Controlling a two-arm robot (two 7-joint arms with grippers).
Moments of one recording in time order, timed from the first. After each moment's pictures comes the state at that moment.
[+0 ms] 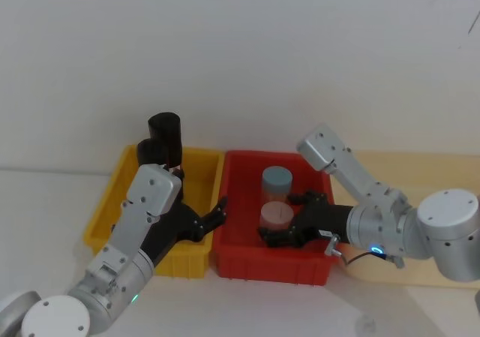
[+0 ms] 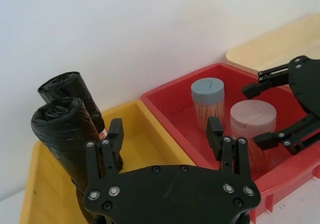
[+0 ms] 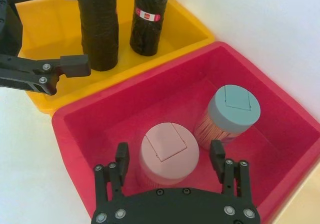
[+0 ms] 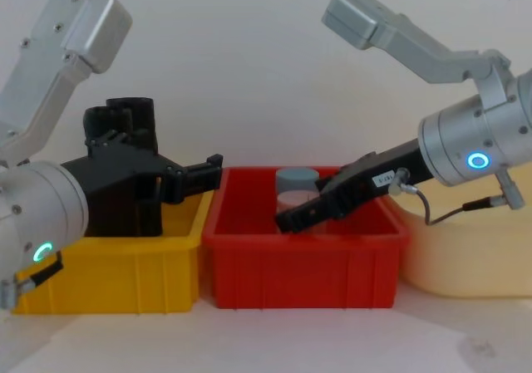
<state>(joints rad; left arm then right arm) -0.24 0.38 0.45 -1.63 -0.20 0.01 -0.01 0.71 0.33 -0.66 -1.28 0.18 0.47 0.59</state>
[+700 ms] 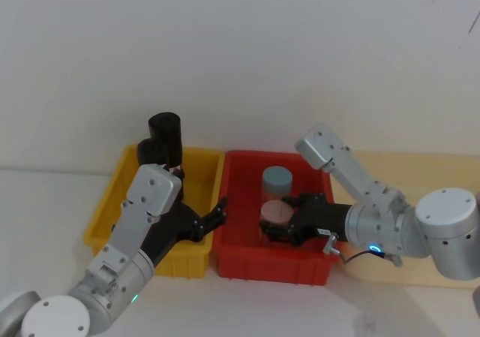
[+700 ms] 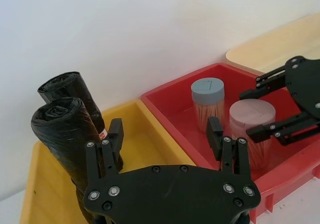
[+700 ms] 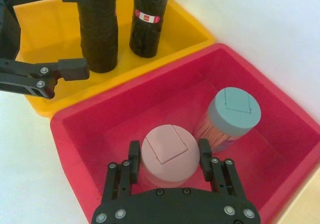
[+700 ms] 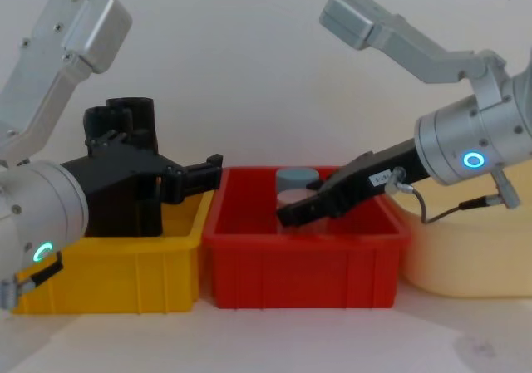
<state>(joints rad) -0.24 0.38 0.45 -1.63 -0.20 0.01 -0.01 0.72 0.32 -0.66 -1.27 0.17 0.46 0.59</state>
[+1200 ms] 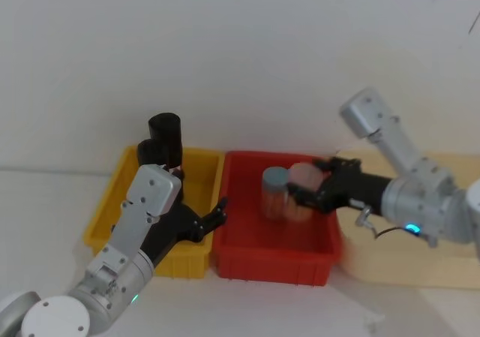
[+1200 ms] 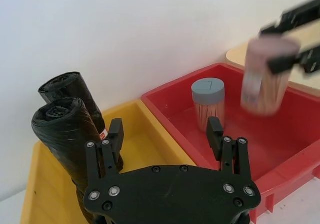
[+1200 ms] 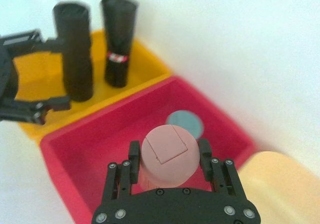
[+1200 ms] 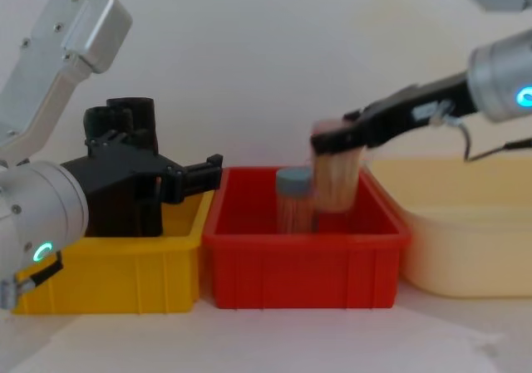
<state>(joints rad) -0.24 0.38 0.45 -1.63 -0.20 0.01 -0.01 0.66 0.40 -0.55 -1.46 0.21 0.47 0.53</state>
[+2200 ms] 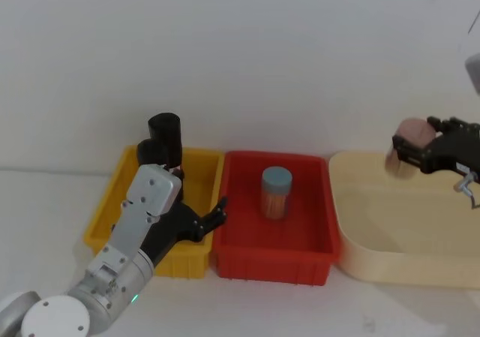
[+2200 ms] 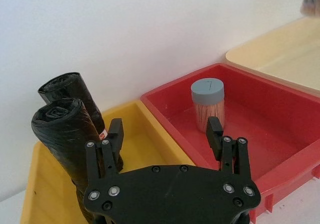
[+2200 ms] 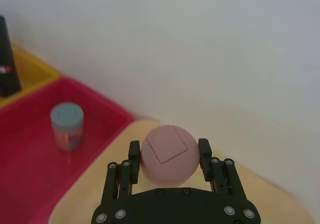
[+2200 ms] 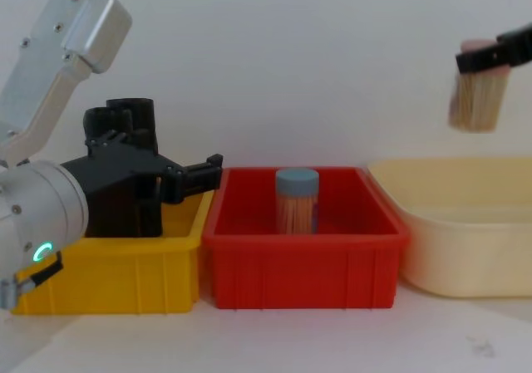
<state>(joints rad) -0.24 0.38 0.45 -1.63 -0.20 0.01 -0.01 0.56 0.51 -0.33 -1.63 0.23 0.57 0.36</state>
